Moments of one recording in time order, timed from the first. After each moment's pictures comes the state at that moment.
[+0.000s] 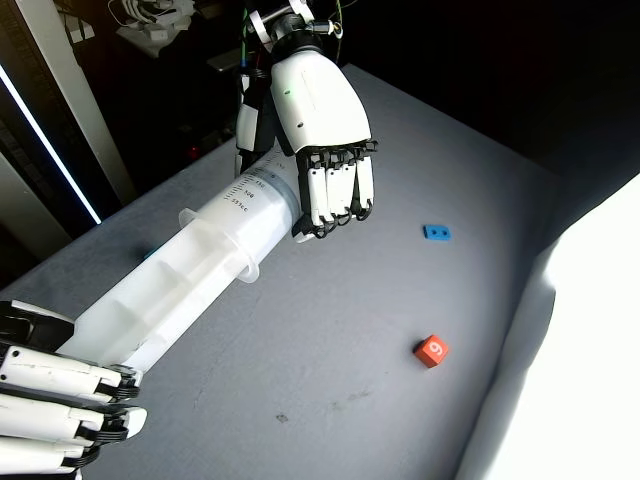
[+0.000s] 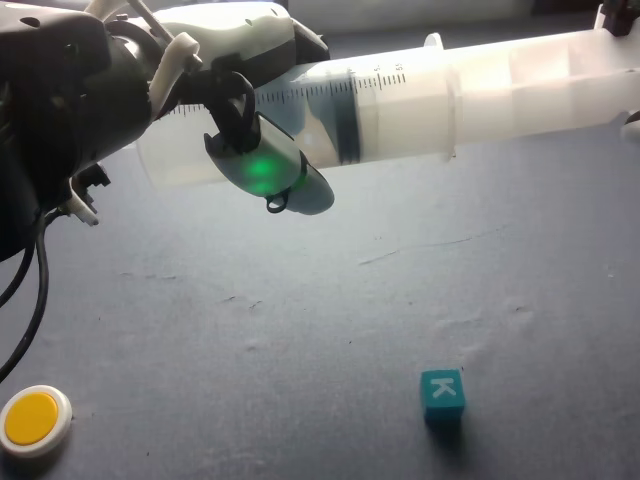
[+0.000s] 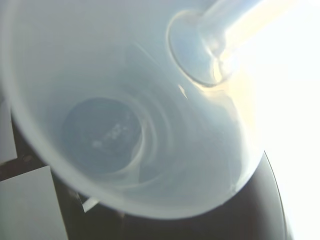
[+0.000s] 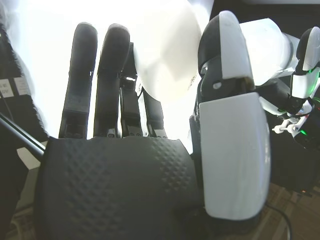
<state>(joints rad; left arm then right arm) 0.25 -0.99 0.84 -1.78 -0.53 2.47 -0.36 -0.63 0.84 0.56 0.43 -1.25</state>
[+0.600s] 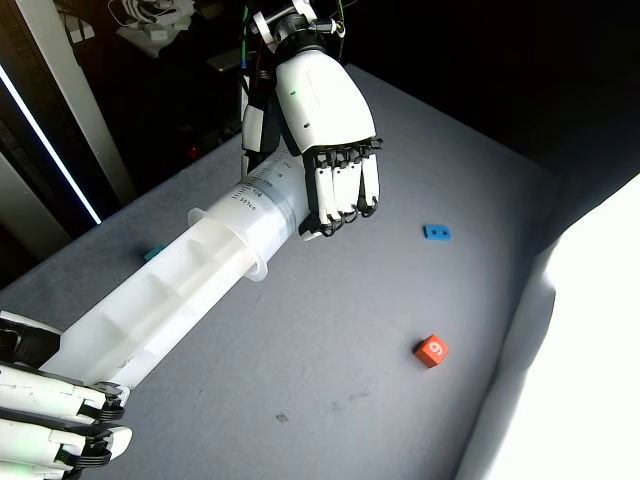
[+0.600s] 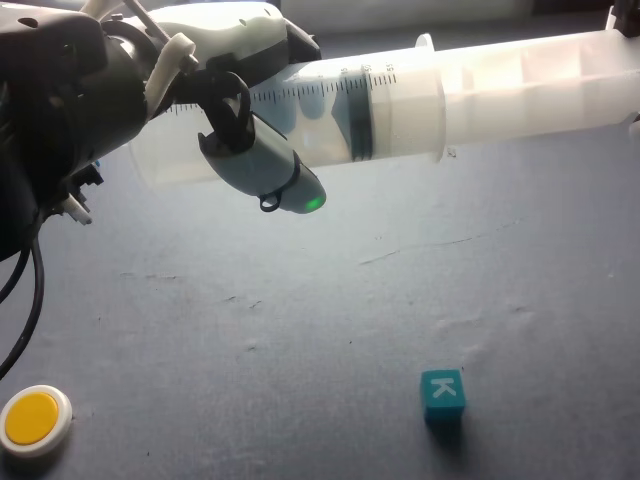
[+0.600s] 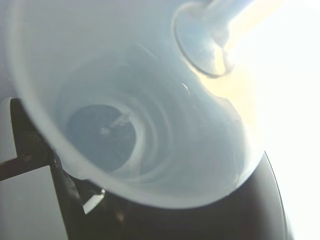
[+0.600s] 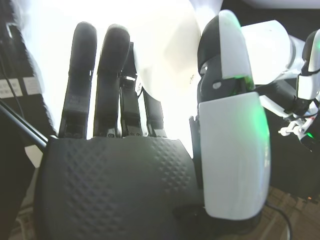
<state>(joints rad) 0.25 -0.99 0.84 -1.77 -0.54 2.47 -0.36 -0.63 0.83 0.57 0.43 -1.25</state>
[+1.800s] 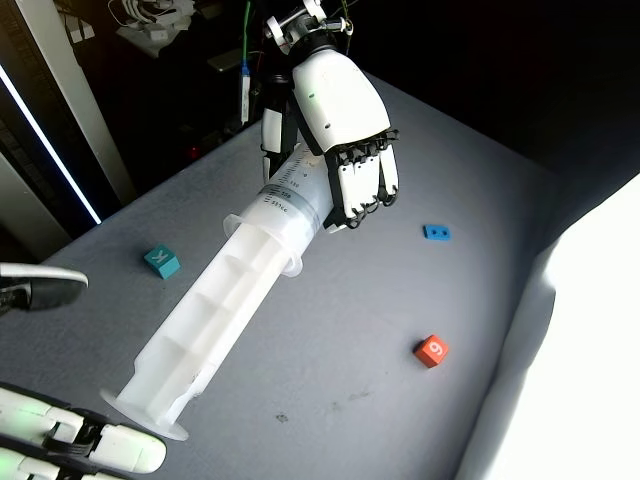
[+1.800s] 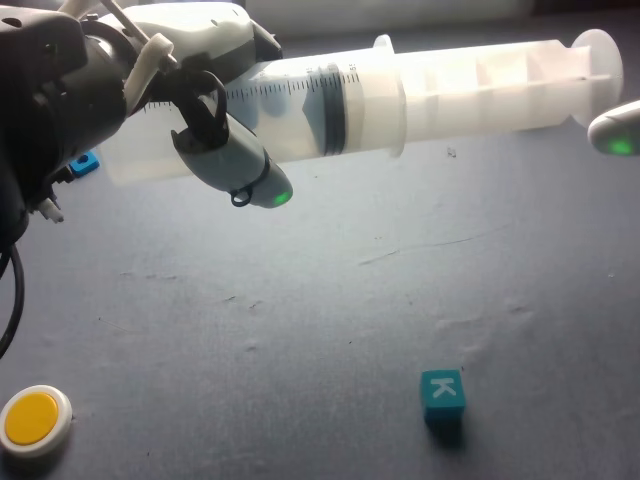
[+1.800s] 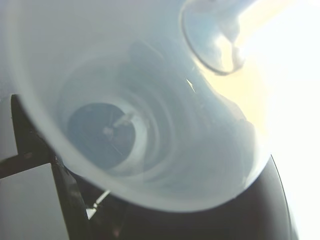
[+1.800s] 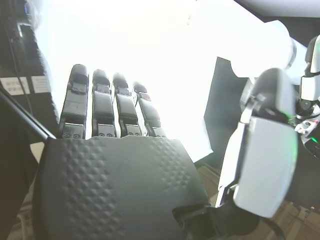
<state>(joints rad) 0.25 -0.98 0.85 -1.77 -0.58 2.49 -0.37 -0.62 0.83 0.55 0.43 -1.25</state>
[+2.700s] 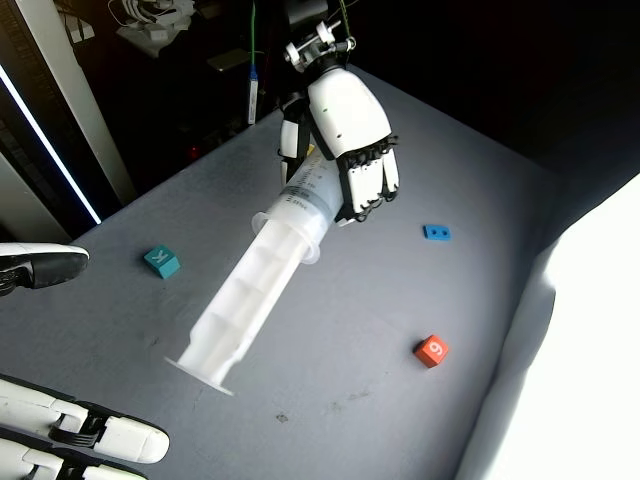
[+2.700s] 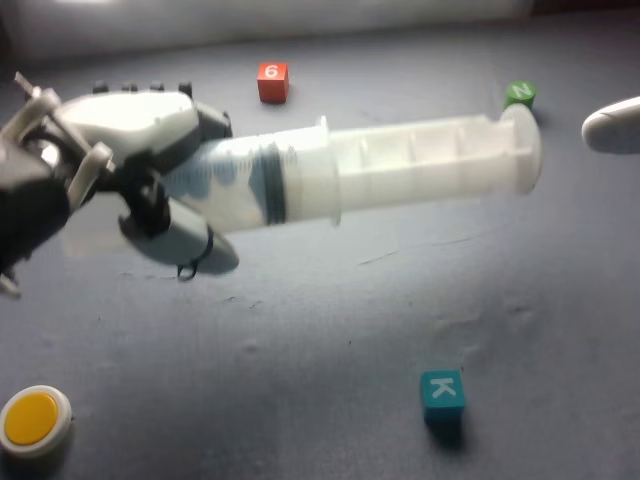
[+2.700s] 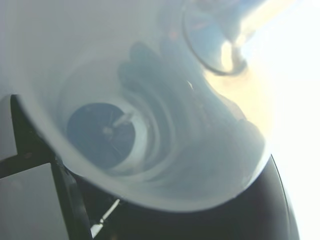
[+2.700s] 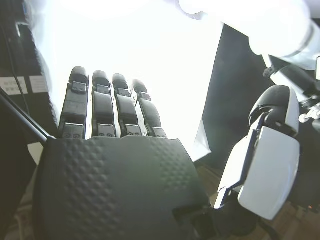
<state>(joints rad) 0.55 -0.91 0.85 -1.30 -0.52 1.95 -0.37 -0.62 0.83 0.54 0.43 -1.25</state>
